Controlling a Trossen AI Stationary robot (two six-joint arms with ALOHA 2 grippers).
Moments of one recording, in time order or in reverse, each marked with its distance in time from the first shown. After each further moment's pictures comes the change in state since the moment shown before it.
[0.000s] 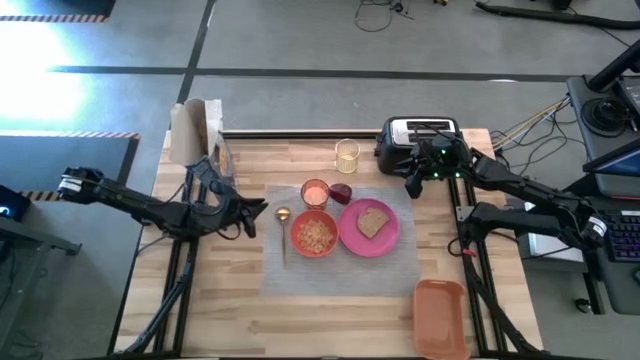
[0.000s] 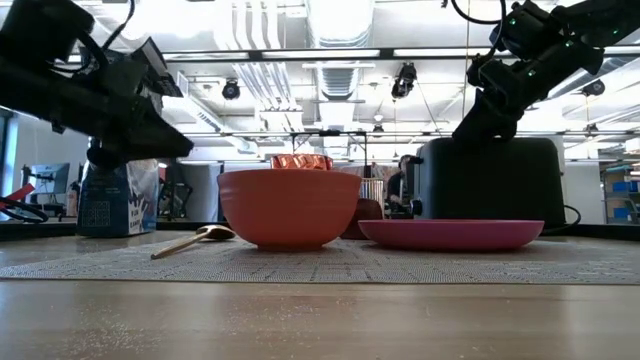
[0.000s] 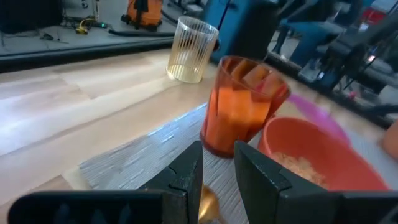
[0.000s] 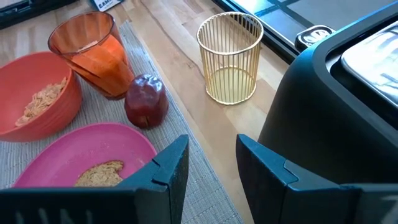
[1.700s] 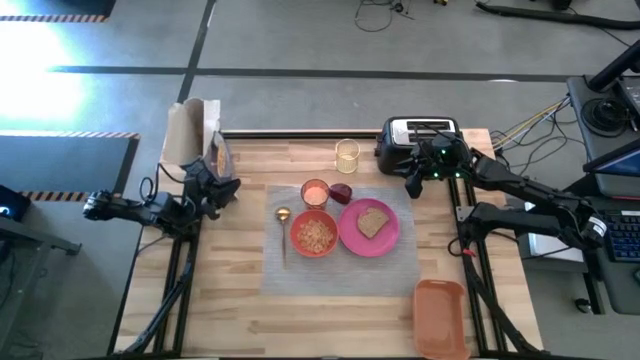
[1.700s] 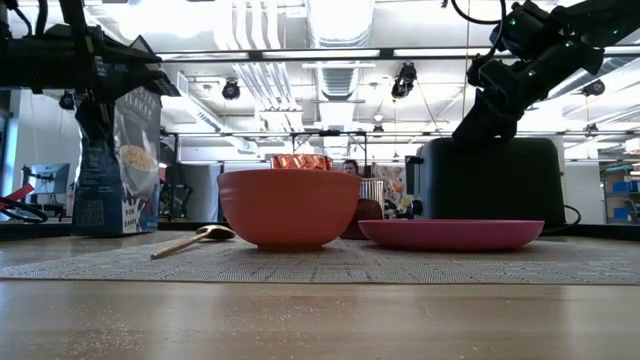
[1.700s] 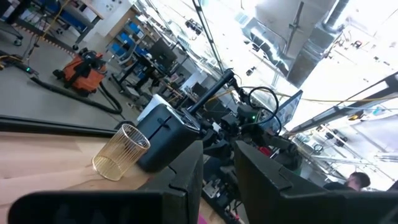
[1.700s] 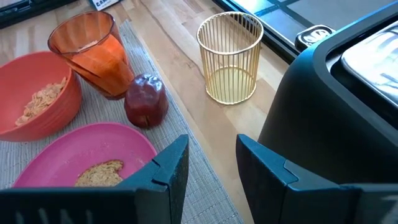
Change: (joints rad) left arm 0.000 -0.797 -0.084 -0.070 0.000 -0.003; right arm 0.000 0.000 0.000 0.000 0.000 0.000
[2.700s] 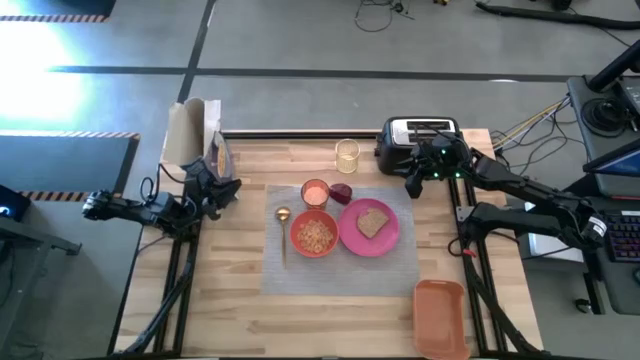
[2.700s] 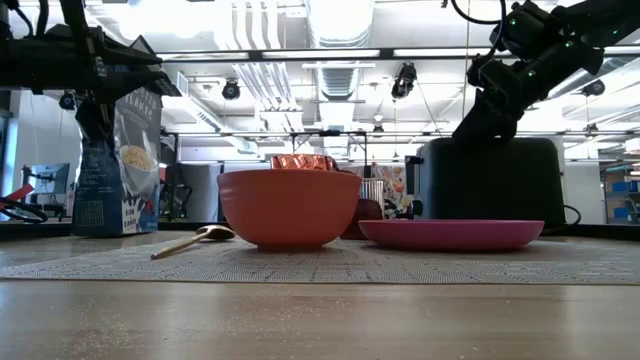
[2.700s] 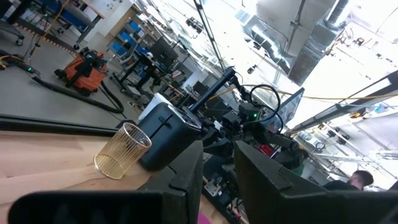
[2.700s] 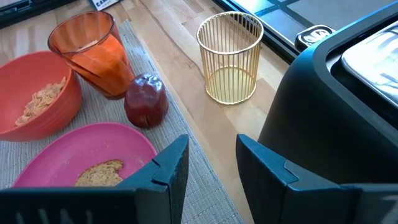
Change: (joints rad) left arm 0.000 0.012 0.000 0.000 -0.001 0.000; right arm 0.000 0.000 0.000 0.000 0.000 0.000
